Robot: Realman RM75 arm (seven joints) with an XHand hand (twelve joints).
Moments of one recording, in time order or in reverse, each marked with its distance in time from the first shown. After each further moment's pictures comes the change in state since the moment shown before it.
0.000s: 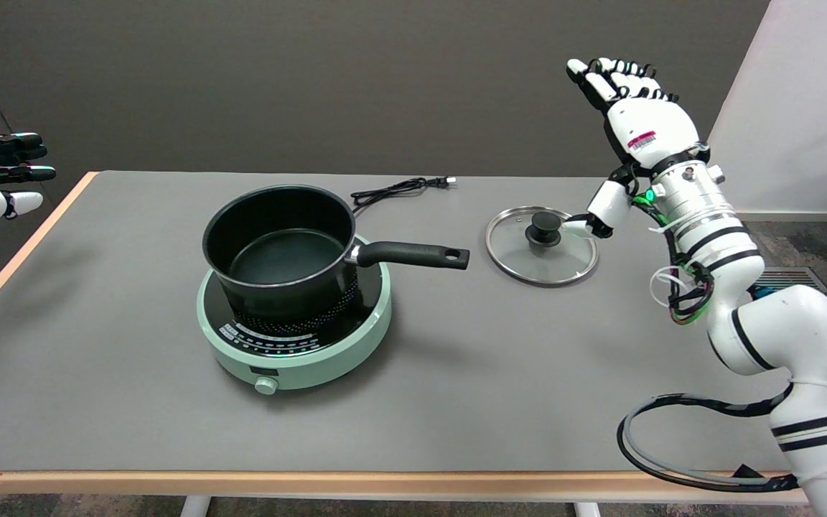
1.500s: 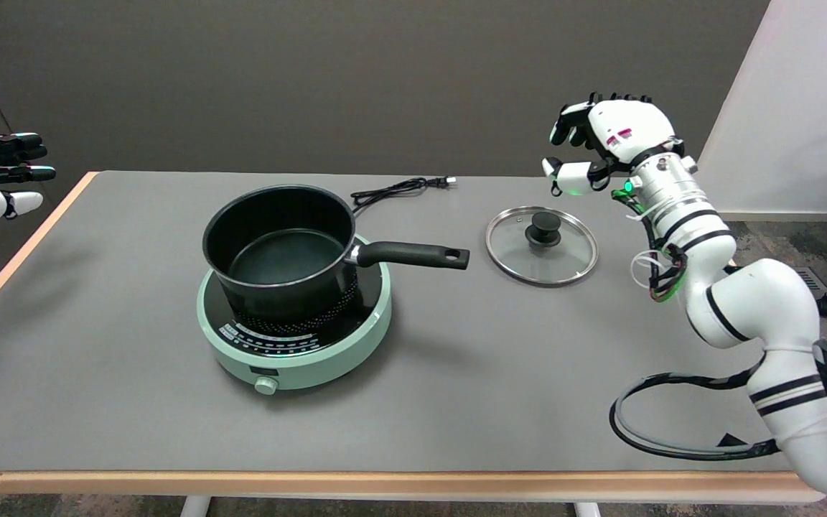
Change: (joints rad) arm 0.118 0.055 -0.102 -0.138 -0.005 0.058 -0.001
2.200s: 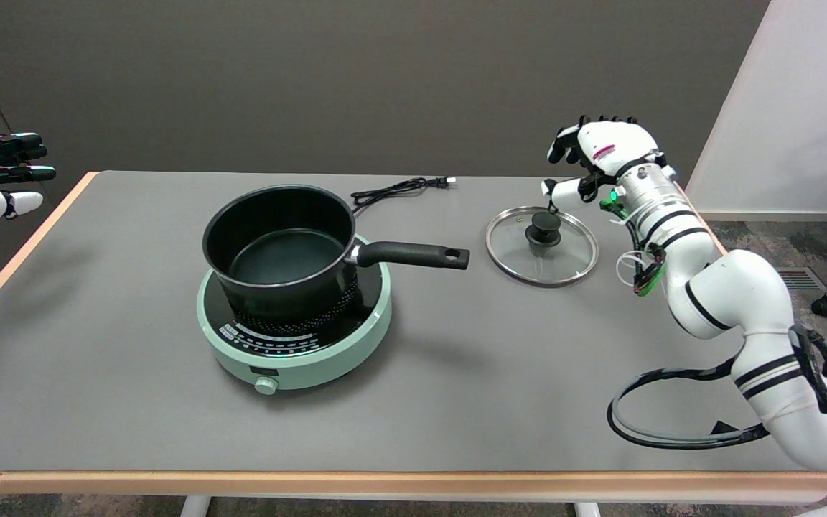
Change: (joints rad) arm 0.074 0.040 -0.105 -0.126 0.004 0.096 -0.003
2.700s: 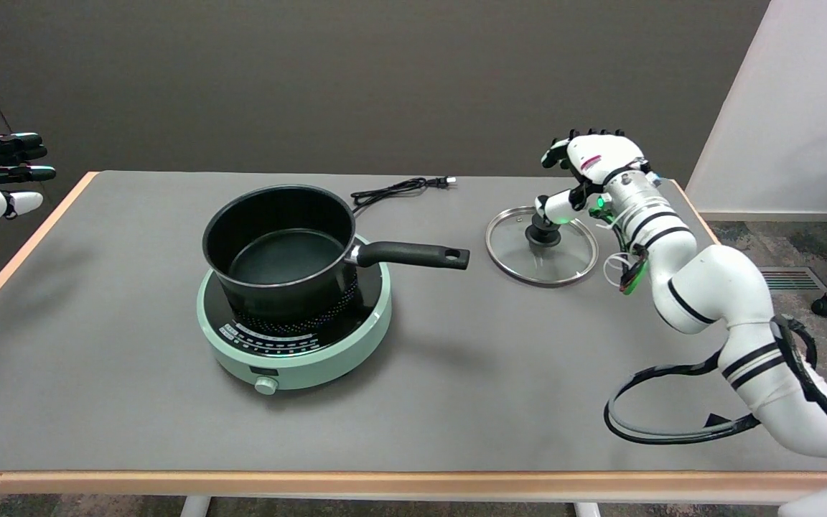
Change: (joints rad) arm 0.056 0.022 -0.096 -0.075 0.002 0.073 -0.001
